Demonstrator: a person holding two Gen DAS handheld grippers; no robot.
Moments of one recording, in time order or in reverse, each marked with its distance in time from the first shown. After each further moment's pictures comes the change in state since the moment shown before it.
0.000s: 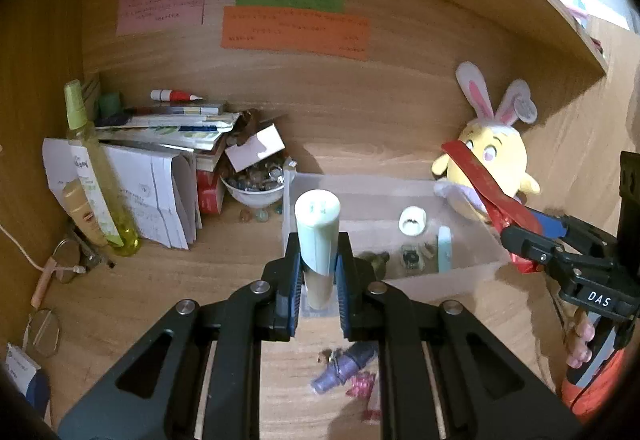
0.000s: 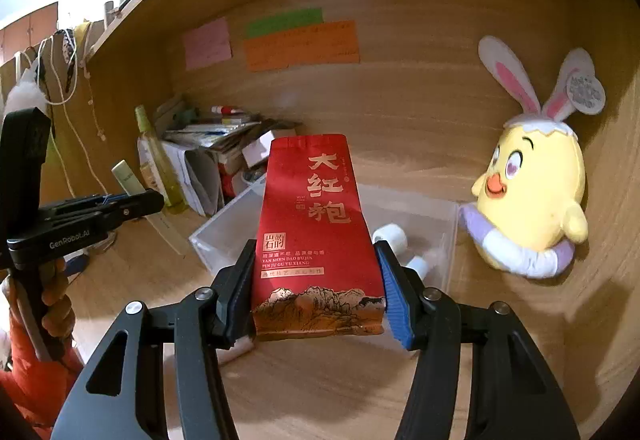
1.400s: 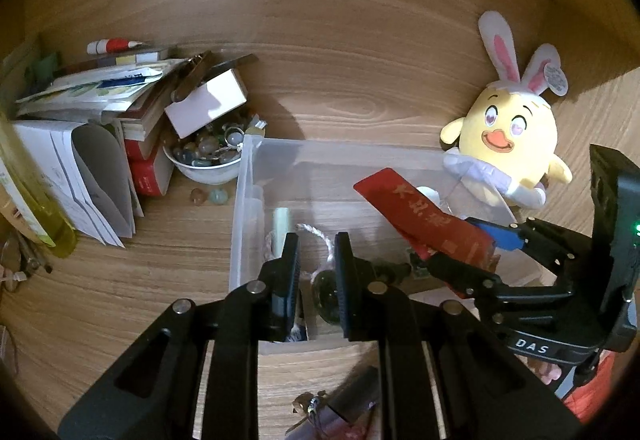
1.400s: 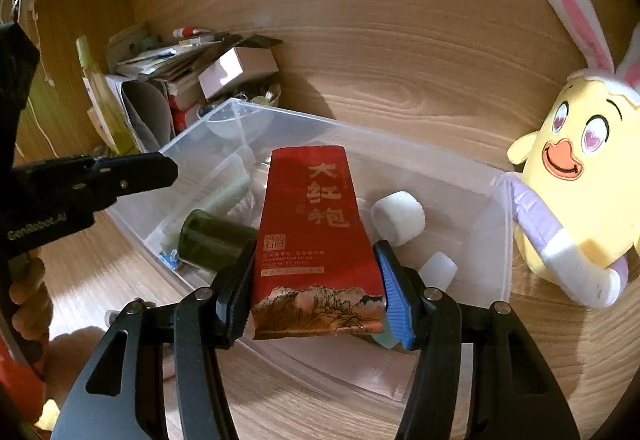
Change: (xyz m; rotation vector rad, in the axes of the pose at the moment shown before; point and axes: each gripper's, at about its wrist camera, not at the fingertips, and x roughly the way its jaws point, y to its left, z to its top) left arm 0.095 -0.013 0.004 -0.005 0.169 -0.051; right arm 0.110 -0.016 -0.011 -0.047 0.244 -0.031
